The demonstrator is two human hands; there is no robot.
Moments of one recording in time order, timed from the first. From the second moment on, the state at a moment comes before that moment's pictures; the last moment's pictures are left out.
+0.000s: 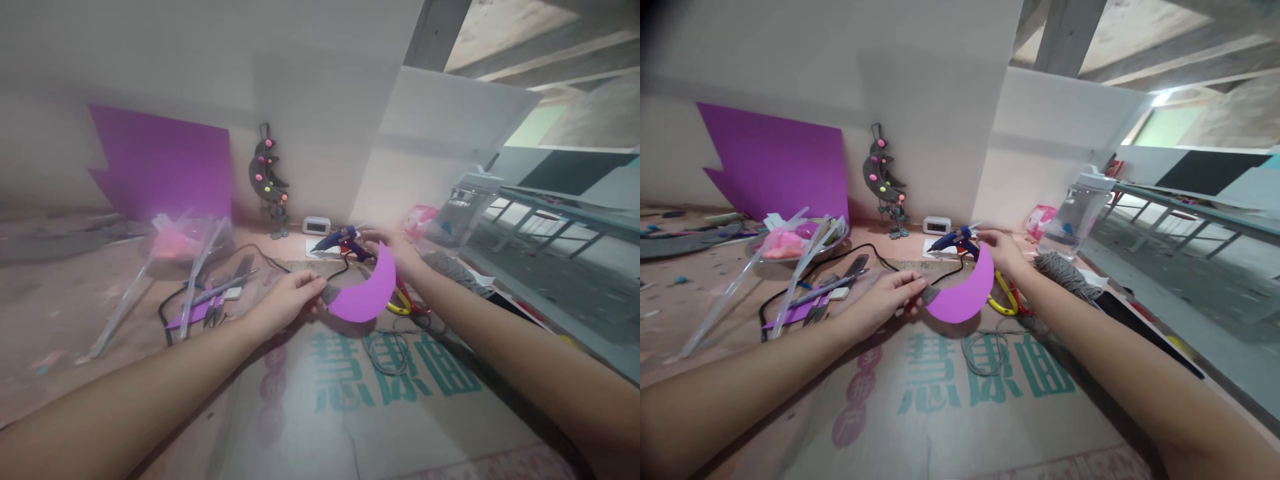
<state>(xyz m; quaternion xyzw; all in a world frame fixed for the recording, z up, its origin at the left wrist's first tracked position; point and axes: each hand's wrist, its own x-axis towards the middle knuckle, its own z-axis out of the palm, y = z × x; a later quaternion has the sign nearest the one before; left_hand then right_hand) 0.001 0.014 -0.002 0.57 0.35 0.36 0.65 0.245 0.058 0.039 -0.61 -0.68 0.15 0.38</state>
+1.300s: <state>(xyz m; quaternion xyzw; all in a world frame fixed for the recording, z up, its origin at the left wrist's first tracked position) 0.000 0.009 0.004 0.68 0.38 0.35 0.52 0.216 -0.061 0.093 -0.52 -0.84 0.03 0.17</state>
